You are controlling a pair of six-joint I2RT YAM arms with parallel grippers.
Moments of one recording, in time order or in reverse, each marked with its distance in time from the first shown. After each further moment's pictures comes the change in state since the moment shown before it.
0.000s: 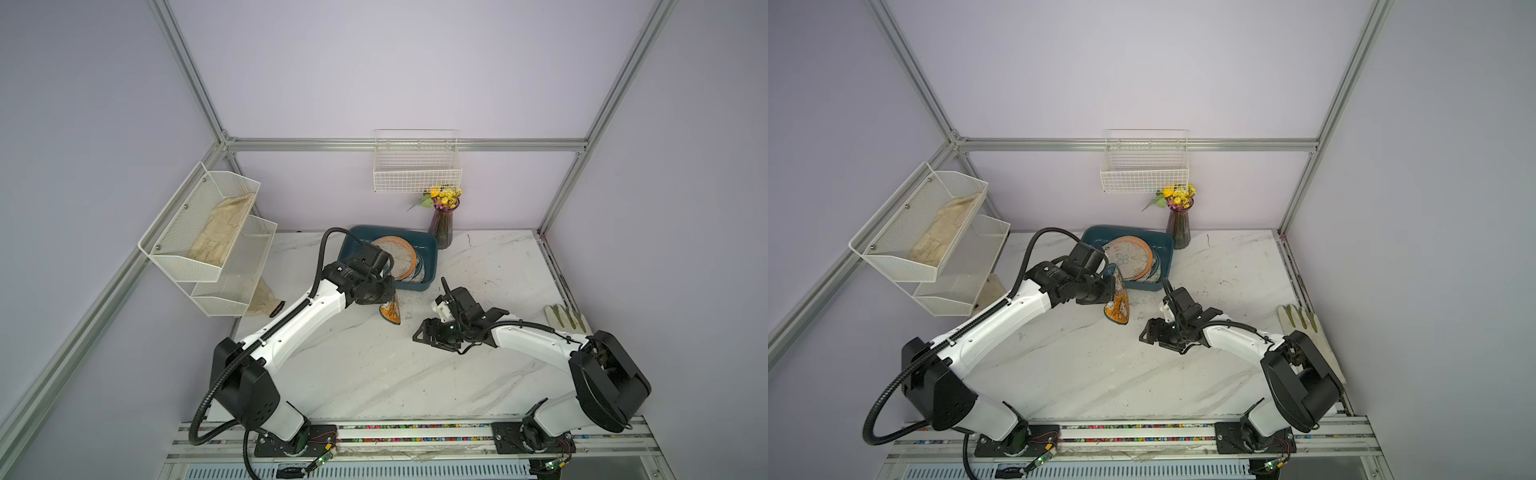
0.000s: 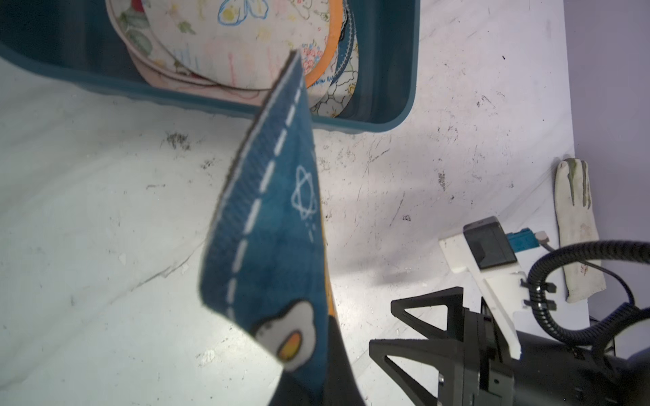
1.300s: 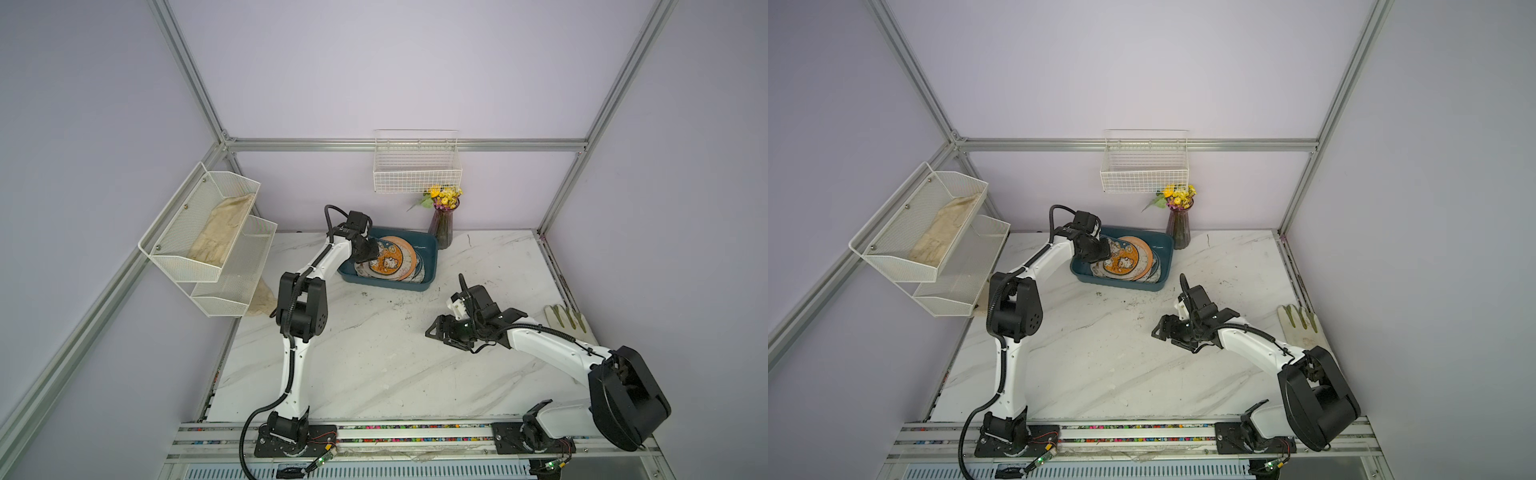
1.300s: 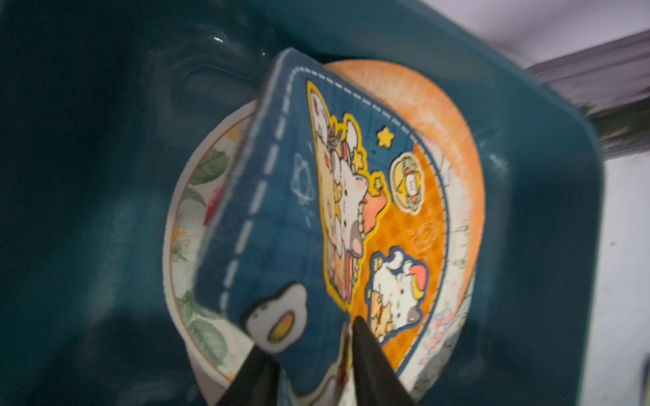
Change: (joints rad) left arm 0.321 0.676 0.509 0.131 0.096 0.115; right arm -0.090 -0.088 -0.031 -0.067 -0.003 -0.011
